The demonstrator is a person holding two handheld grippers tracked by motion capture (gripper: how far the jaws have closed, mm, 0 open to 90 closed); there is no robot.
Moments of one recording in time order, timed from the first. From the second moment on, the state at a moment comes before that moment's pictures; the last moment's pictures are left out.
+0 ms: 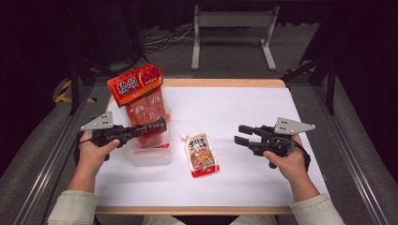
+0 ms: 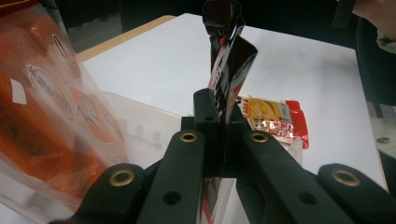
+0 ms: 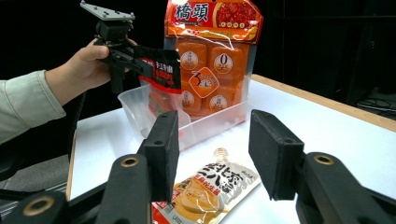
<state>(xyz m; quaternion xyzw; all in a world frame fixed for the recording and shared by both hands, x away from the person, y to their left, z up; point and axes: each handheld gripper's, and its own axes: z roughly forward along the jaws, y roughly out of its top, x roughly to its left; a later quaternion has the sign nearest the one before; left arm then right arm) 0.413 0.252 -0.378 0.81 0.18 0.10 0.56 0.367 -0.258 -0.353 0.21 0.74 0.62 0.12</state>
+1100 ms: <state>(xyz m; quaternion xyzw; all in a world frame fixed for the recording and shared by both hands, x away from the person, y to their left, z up) 0.408 0.256 -0.380 0.77 0.26 0.16 0.56 0.370 -0.250 -0.355 0.21 0.74 0.62 0.11</state>
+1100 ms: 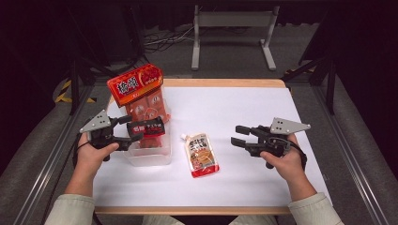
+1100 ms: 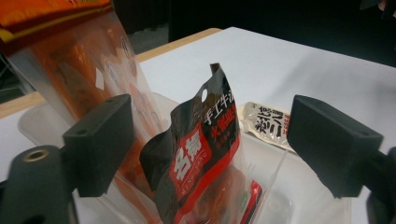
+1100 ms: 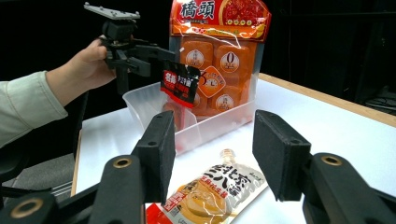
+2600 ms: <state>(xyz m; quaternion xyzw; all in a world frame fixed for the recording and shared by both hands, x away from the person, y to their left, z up) 0.320 0.182 -0.354 0.80 0.27 0.13 0.52 0.432 -0.183 -0.385 0.30 0.81 0.50 0.07</state>
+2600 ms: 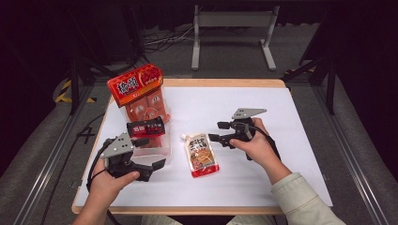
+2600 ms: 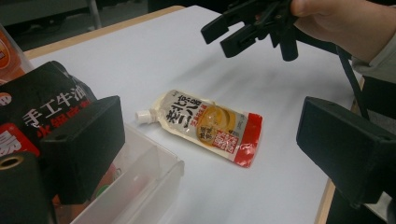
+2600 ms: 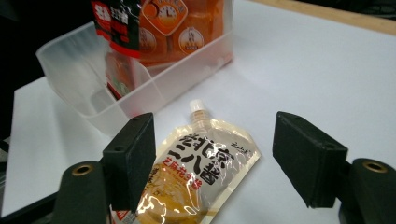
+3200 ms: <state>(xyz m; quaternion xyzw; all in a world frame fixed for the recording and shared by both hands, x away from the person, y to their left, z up) 0.309 0.193 -0.359 0.79 0.30 0.14 0.52 0.464 -0.141 -0.426 0.35 0.84 0.41 0.06</state>
